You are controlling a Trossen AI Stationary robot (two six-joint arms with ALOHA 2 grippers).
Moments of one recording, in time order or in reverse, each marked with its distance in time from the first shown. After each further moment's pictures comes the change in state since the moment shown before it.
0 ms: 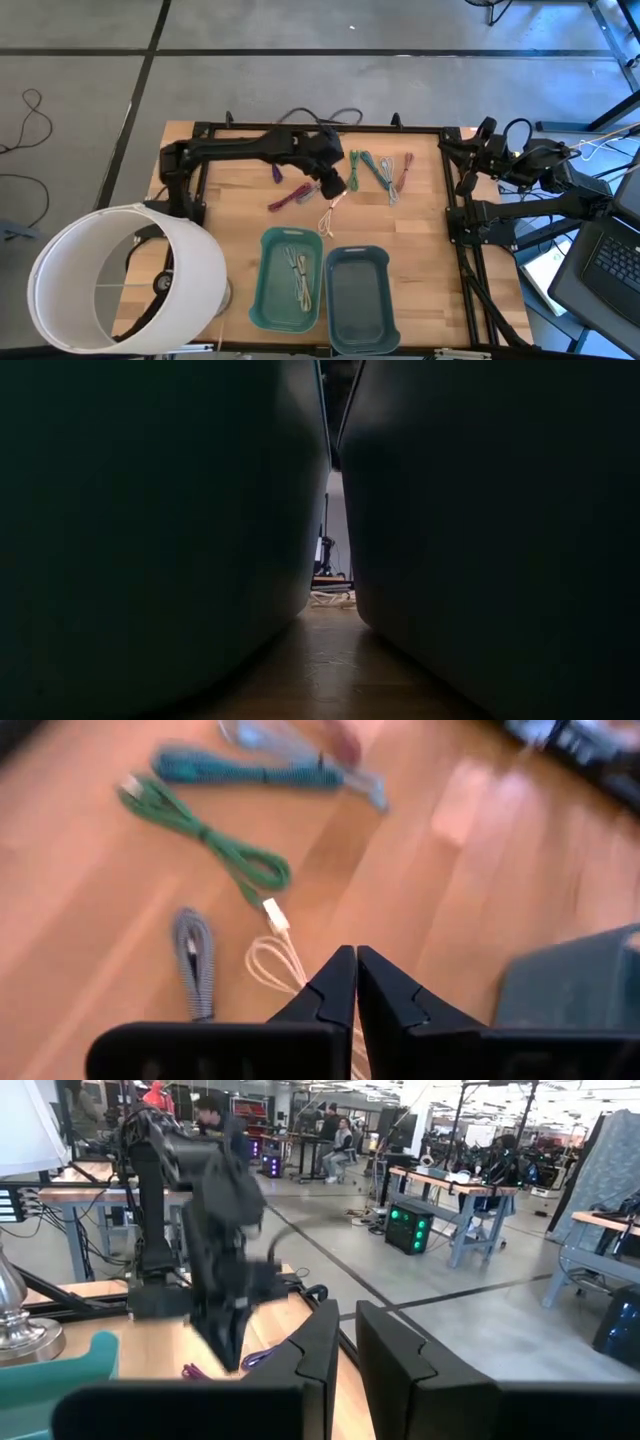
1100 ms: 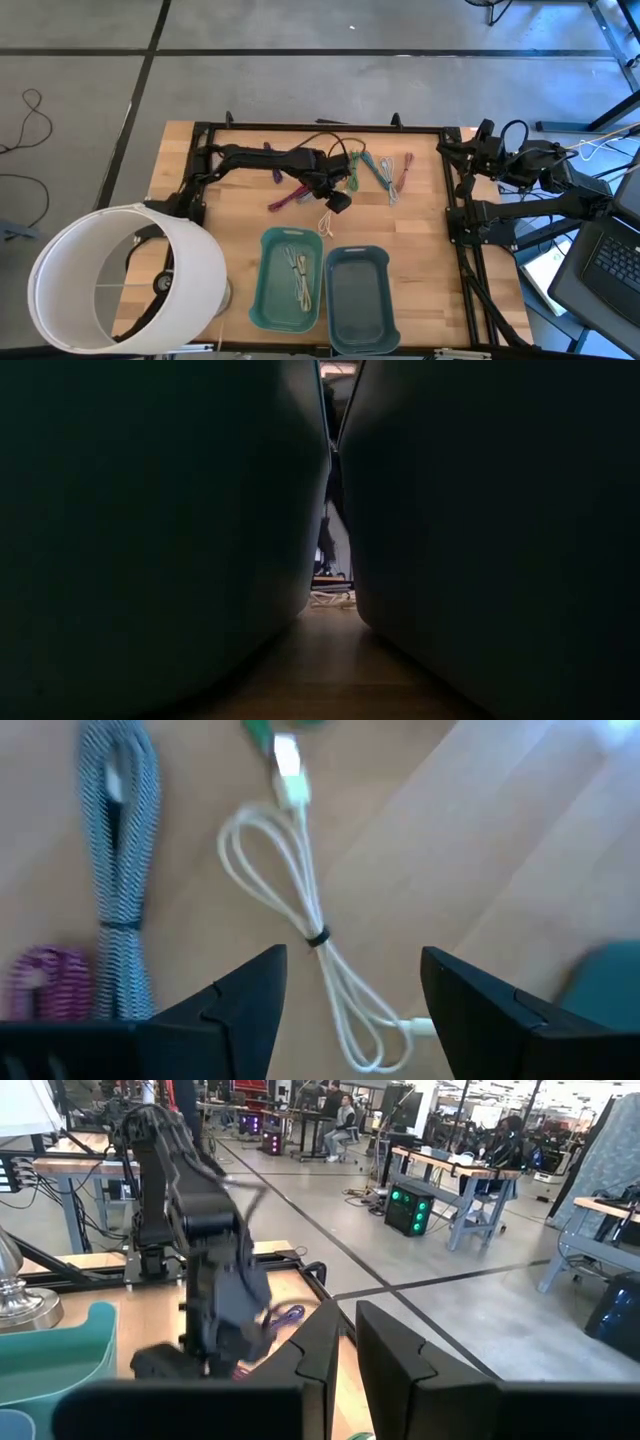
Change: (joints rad) left arm -0.019 0.227 0.001 -0.064 0.083 -0.252; right arm 0.000 0.000 0.000 -0.063 0.000 0.003
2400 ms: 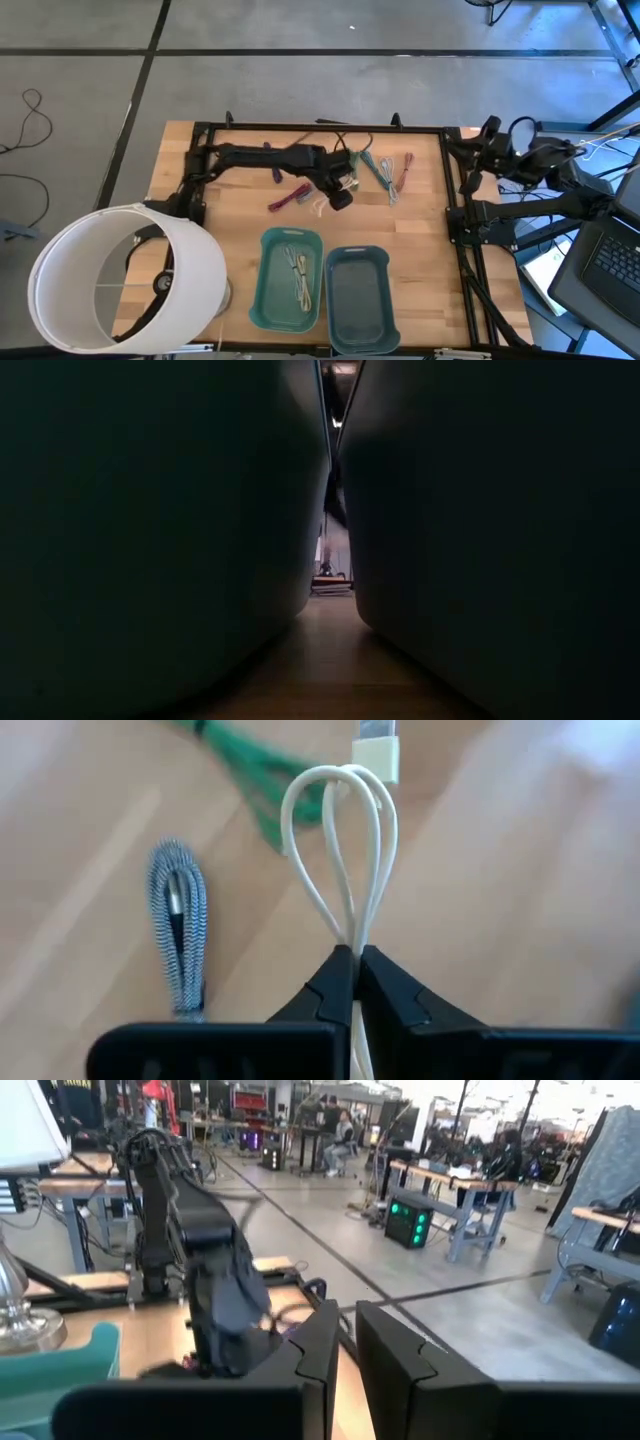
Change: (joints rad) left arm -0.013 -0.036 0.058 0.012 -0.151 0.205; right arm 0.000 0.000 0.044 0.007 -0.001 -0.005
